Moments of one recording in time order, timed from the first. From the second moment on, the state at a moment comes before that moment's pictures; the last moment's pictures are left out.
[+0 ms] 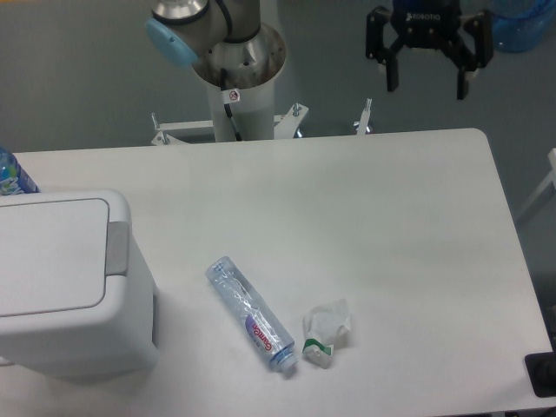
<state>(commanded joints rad) 2.81 -1.50 -1.52 -1.27 1.41 1.35</state>
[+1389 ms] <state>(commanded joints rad) 2.36 -1.66 -1.49 -1.12 1.37 0.27</state>
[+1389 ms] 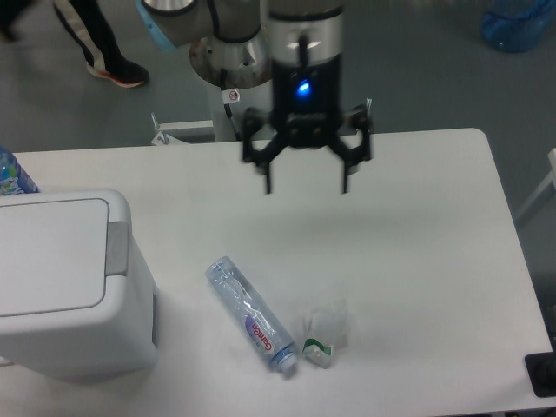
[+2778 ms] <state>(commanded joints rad) 2.24 -1.75 -1.51 -1.05 1.23 0.13</state>
